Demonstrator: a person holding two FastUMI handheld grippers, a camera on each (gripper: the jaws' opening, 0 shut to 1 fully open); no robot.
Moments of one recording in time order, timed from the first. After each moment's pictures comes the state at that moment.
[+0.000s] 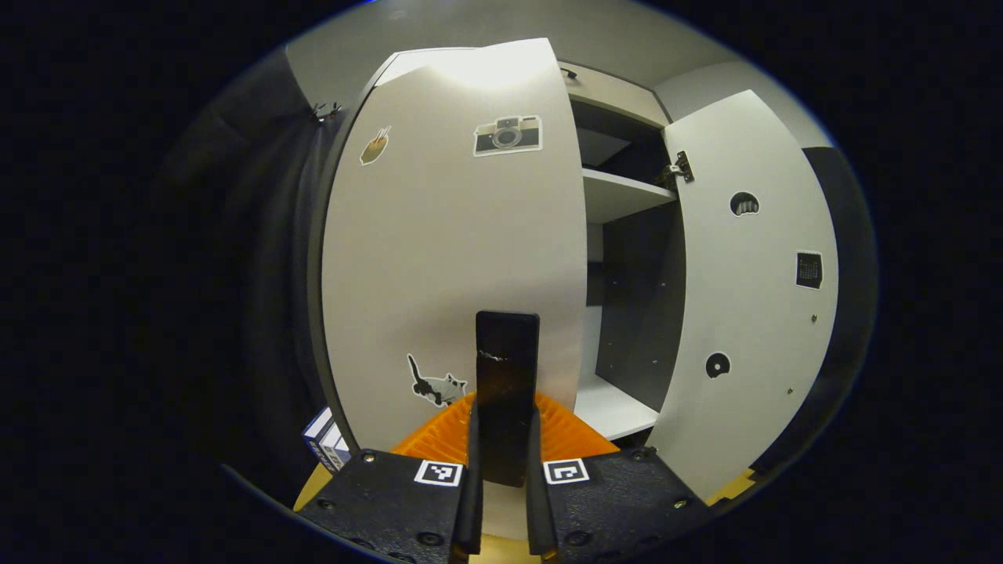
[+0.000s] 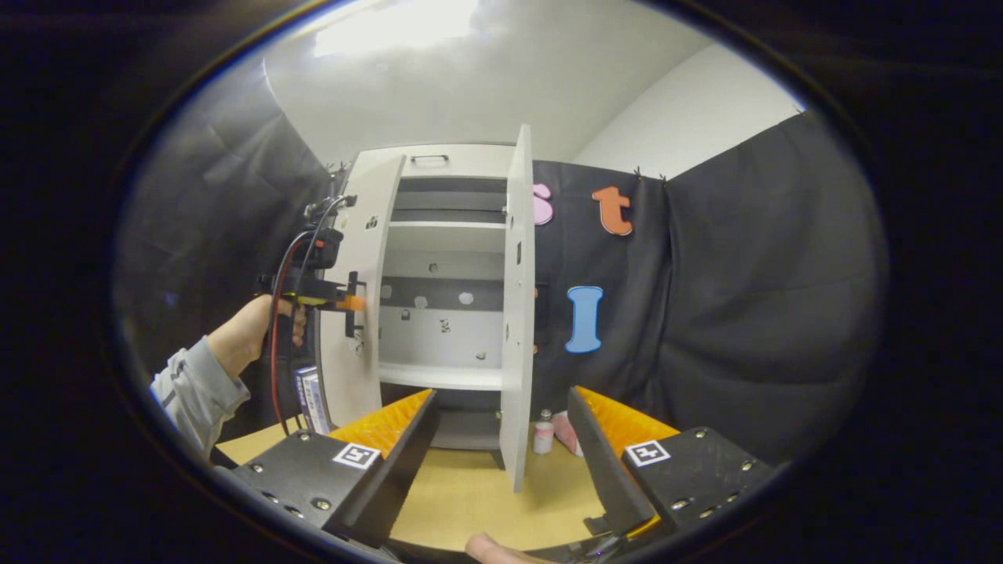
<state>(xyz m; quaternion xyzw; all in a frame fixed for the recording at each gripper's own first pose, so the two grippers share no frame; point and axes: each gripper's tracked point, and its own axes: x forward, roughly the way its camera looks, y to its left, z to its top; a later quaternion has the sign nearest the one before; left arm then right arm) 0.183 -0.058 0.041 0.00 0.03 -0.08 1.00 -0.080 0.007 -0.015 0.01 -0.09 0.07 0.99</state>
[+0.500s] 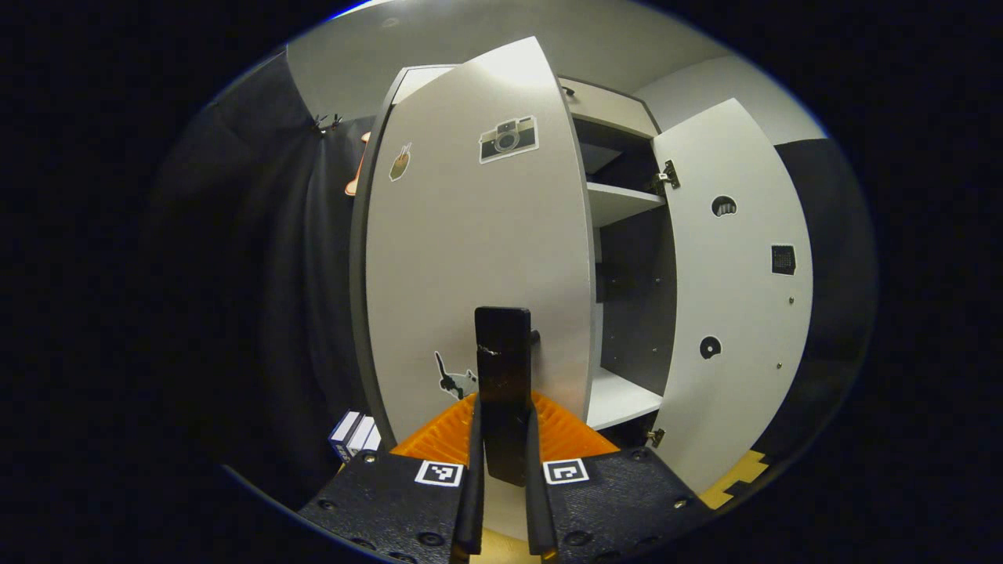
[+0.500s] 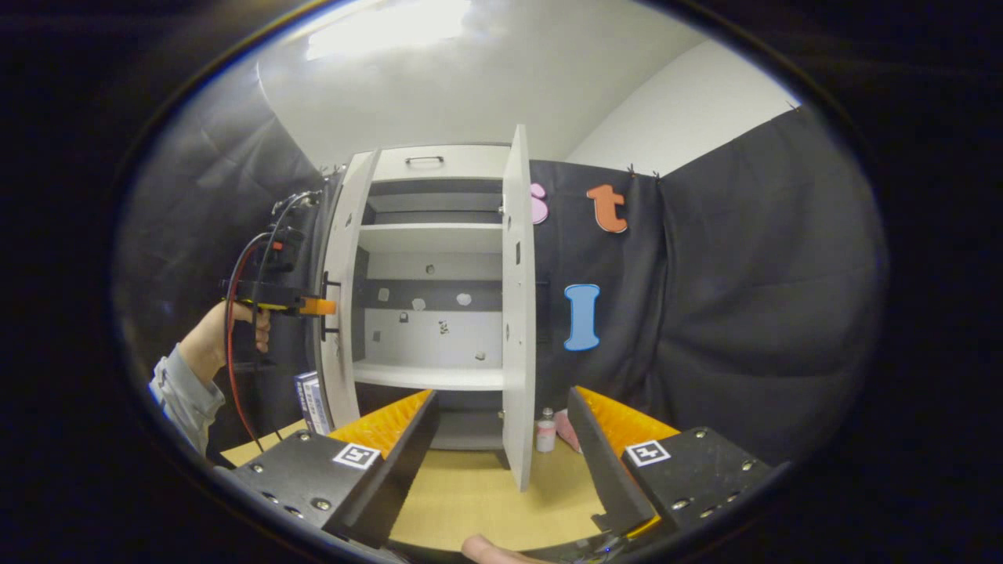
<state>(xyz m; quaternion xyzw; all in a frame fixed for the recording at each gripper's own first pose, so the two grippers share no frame) 0.164 -0.036 0.045 0.02 0.02 -0.08 1.00 -0.084 0.020 -0.024 0.02 -0.08 0.07 0.99</state>
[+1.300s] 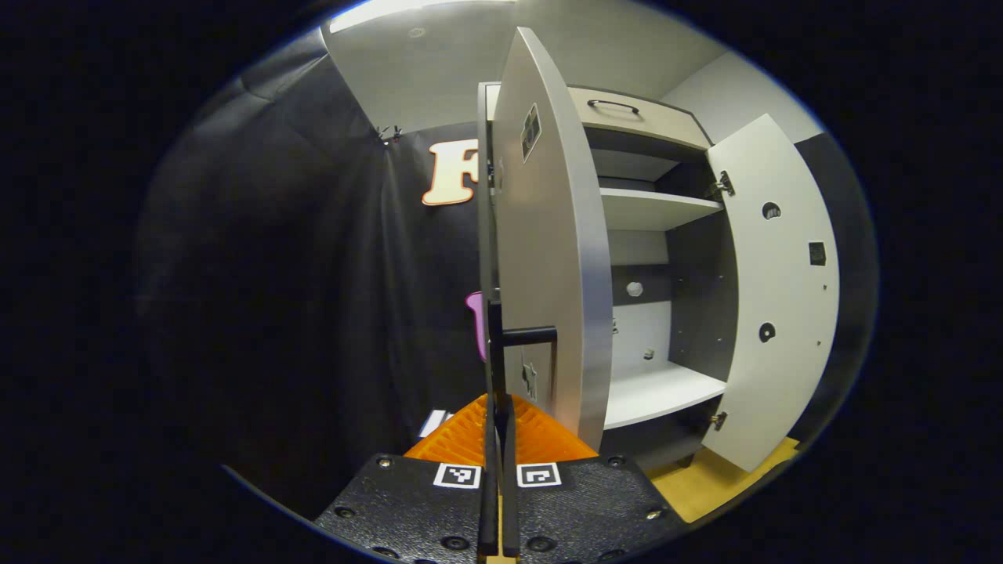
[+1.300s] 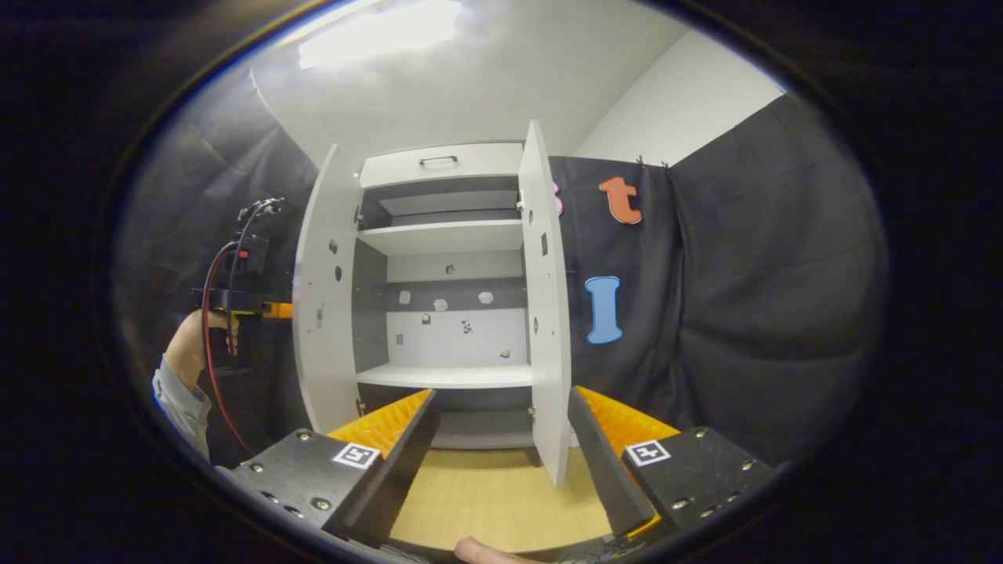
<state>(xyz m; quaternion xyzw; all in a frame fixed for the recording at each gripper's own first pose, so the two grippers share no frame) 0.150 0.055 0.046 0.04 0.01 0.04 1.00 -0.088 0.054 -0.030 0.05 -0.08 0.10 0.99</state>
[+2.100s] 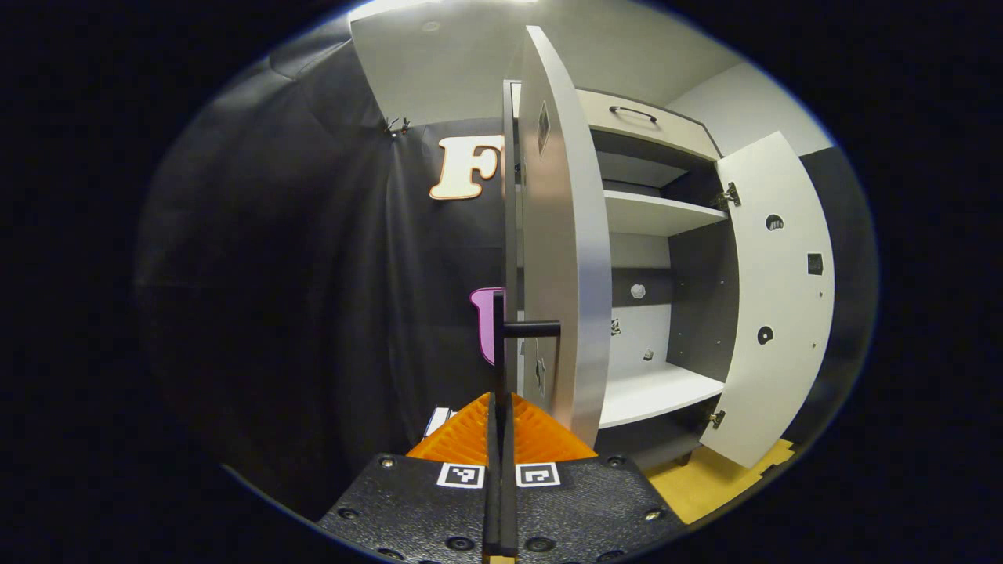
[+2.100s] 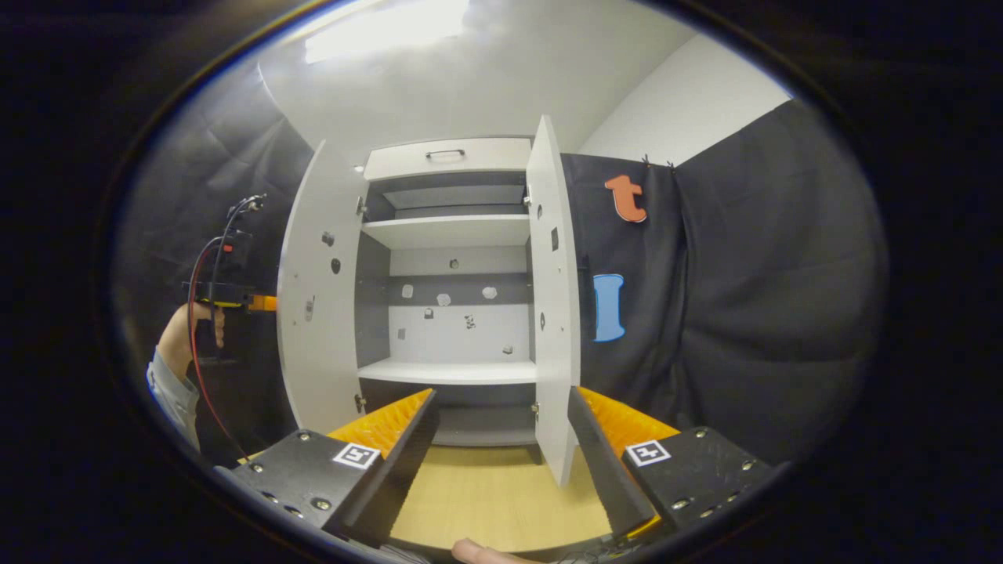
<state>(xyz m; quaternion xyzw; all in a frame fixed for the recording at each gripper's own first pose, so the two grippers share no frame) 0.144 0.047 0.040 0.01 0.01 0.00 1.00 -0.086 0.064 -0.033 0.04 -0.08 0.10 0.99</state>
